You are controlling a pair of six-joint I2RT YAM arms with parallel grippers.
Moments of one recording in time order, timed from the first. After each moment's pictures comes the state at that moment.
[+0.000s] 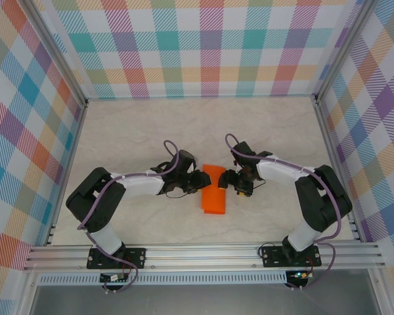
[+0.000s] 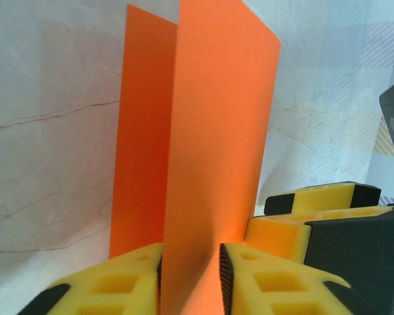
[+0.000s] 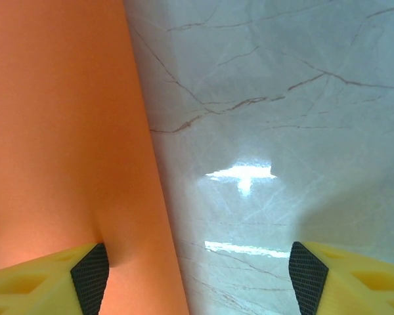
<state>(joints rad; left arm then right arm) -0.73 1.69 0.84 0.03 0.37 -1.03 0.54 1.62 0.92 -0.63 -0.31 0.73</state>
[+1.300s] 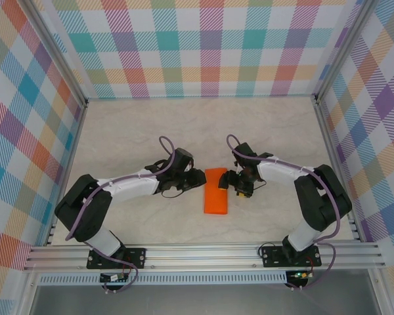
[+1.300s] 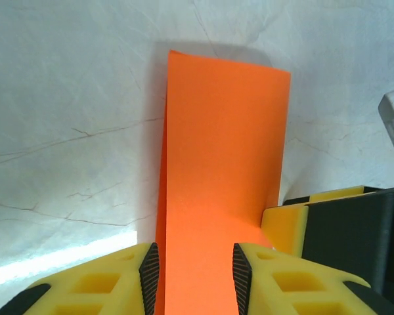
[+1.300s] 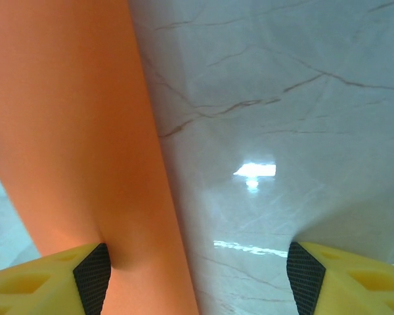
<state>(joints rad) -0.73 1.57 0.87 -0.17 0.21 -0.94 0.52 1.64 0.90 -0.60 -0.33 0.73</state>
